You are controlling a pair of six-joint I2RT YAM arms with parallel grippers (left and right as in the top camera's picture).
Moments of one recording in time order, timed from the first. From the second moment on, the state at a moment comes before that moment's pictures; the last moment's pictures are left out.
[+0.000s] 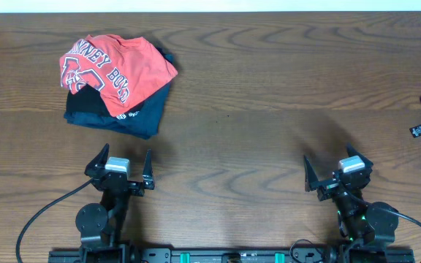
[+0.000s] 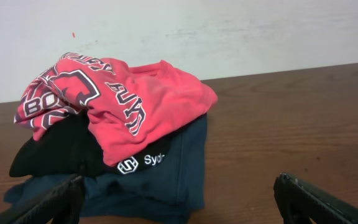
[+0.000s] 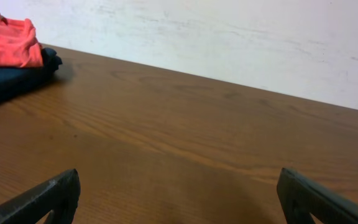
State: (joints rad) left arm 0.07 0.01 0.03 -0.12 0.22 0.06; right arm -0.06 0.01 0.06 -0.18 -0.33 -0.11
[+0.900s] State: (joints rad) left arm 0.07 0.01 0.03 -0.12 0.22 0.06; right arm -0.06 0.01 0.06 -0.18 -0.33 -0.11
